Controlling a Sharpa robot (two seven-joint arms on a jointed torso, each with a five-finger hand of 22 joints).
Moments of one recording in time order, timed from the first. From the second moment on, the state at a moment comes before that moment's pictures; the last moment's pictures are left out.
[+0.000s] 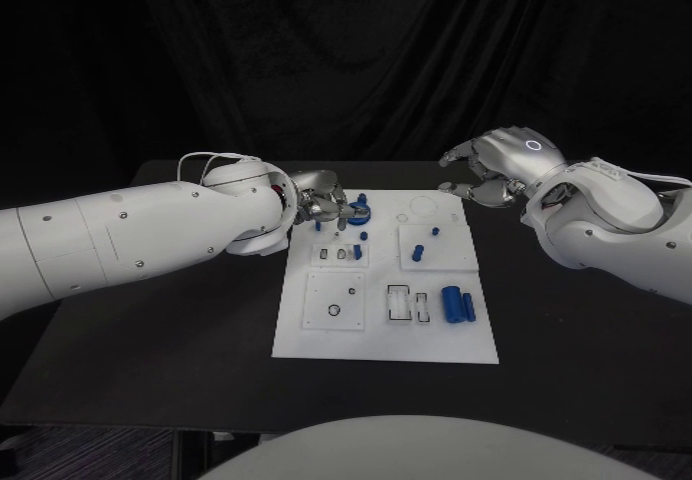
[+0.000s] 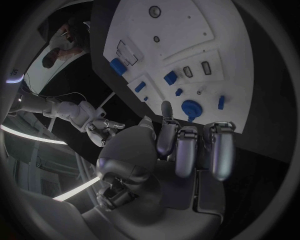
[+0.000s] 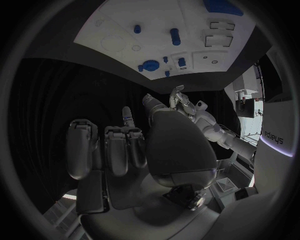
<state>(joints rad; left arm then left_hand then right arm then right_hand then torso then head) 1.40 -0.63 -0.21 1.45 -1.14 -0.06 -0.31 1.17 0.21 -0.21 0.29 0.18 0.88 0.04 0.64 0.71 1.41 0.04 1.40 1.21 1.47 -0.06 1.57 1.31 0.06 1.43 0.05 1.50 1.31 1.40 -0.98 -0.25 1.63 -1.72 -0.55 -0.20 1.31 -0.07 0.19 0.23 0.15 0.84 0.11 0.08 0.26 1.46 0.02 1.57 1.31 1.46 -0.05 1.57 1.31 0.04 1.47 0.06 1.44 1.31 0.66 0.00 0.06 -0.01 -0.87</state>
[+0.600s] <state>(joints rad) 1.40 -0.56 -0.21 1.42 -1.13 0.11 -0.51 1.17 0.19 -0.21 0.29 0.23 0.91 0.03 0.59 0.74 1.41 0.03 1.40 1.21 1.47 -0.07 1.57 1.31 0.06 1.44 0.04 1.49 1.31 1.39 -0.97 -0.25 1.62 -1.72 -0.54 -0.20 1.31 -0.07 0.19 0.23 0.15 0.85 0.11 0.09 0.26 1.46 0.02 1.57 1.31 1.46 -0.05 1.57 1.31 0.04 1.47 0.06 1.44 1.31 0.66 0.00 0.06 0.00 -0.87</state>
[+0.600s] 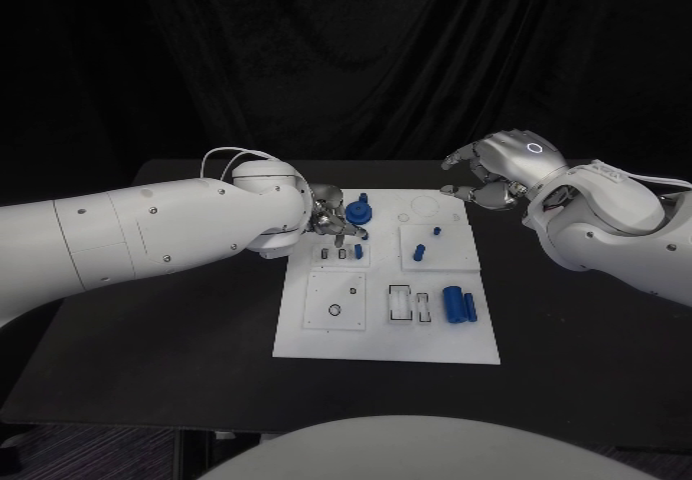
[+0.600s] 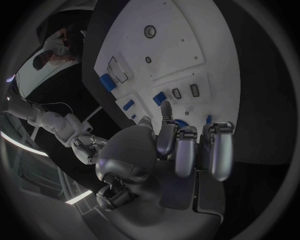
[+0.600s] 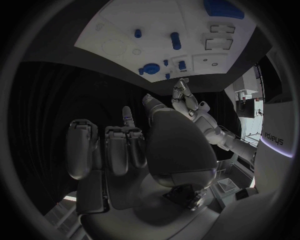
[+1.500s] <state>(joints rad) 1.40 -0.50 -0.21 1.36 -1.06 0.19 -0.54 1.16 0.18 -0.20 0.28 0.26 0.93 0.04 0.48 0.74 1.41 0.02 1.40 1.21 1.47 -0.07 1.57 1.31 0.06 1.44 0.04 1.49 1.31 1.39 -0.95 -0.25 1.61 -1.72 -0.54 -0.19 1.32 -0.07 0.19 0.23 0.16 0.85 0.11 0.09 0.26 1.46 0.02 1.57 1.31 1.46 -0.05 1.57 1.31 0.04 1.47 0.06 1.43 1.31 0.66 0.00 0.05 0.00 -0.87</state>
